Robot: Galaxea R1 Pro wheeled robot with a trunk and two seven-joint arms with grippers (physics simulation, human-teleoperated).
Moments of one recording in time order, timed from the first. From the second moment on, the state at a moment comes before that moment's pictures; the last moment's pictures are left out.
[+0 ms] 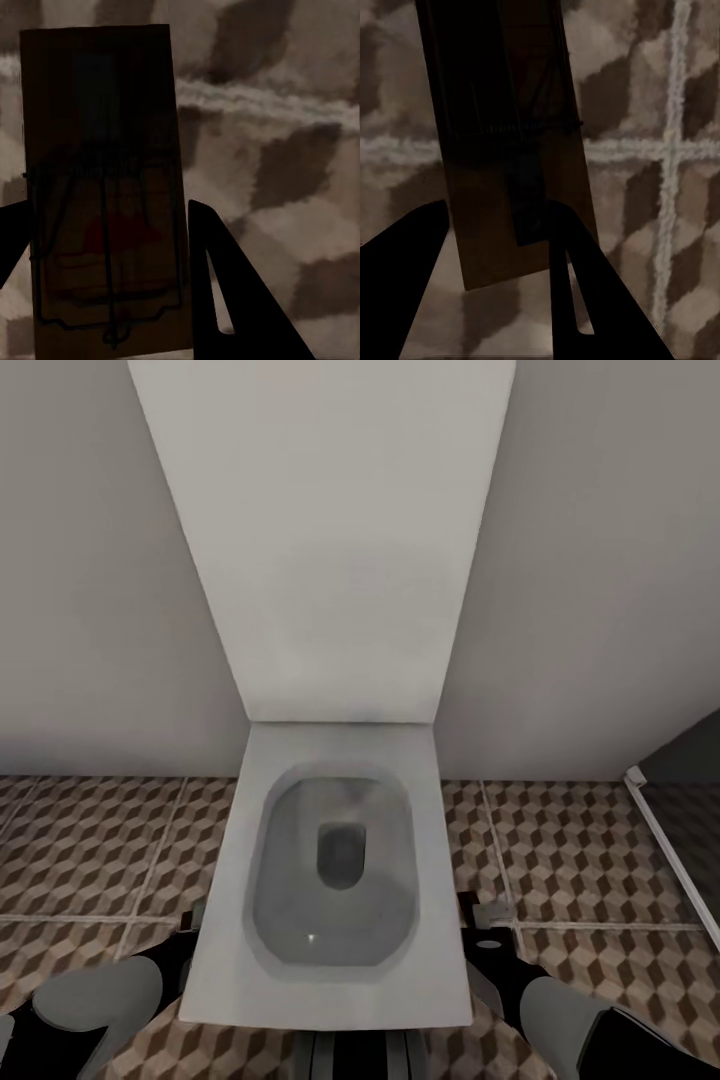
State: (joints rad) left arm -0.85 0.11 -2.06 -0.09 2.14 0.05 0.30; right arm -0.78 0.03 0.83 -0.08 -0.74 -0.01 -0.37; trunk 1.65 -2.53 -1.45
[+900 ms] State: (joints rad) left arm -0.85 0.11 -2.06 -0.09 2.14 0.05 0.30; right arm -0.78 0.03 0.83 -0.08 -0.73 -0.01 -0.37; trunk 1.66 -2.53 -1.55
